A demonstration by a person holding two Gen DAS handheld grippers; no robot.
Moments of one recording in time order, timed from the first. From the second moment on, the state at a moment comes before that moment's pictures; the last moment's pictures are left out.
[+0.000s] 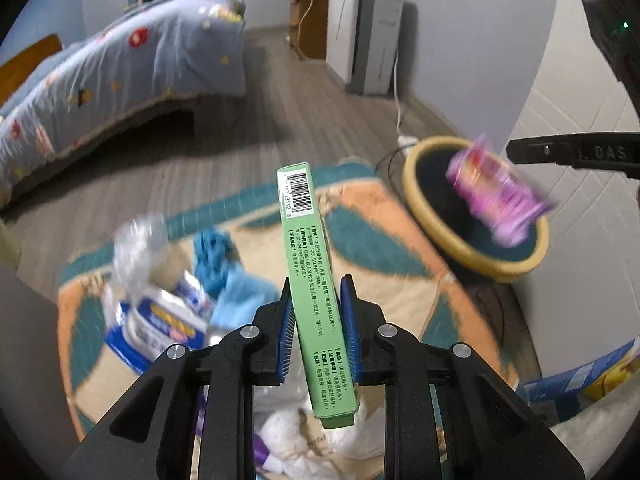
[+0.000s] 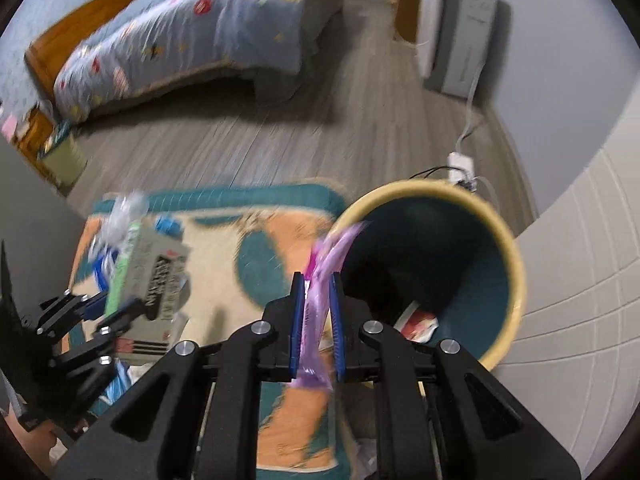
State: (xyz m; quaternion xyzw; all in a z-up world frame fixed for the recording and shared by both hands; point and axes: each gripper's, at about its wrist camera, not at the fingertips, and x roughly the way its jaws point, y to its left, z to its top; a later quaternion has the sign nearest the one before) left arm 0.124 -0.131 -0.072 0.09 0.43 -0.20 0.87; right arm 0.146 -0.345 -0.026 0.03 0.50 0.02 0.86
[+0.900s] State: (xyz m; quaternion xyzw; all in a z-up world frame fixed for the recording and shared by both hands) left arm 0.164 -0.319 -0.097 0.15 0.43 -0.34 0.83; right arm 0.152 -0.495 -0.088 0.16 0.53 -0.11 0.83
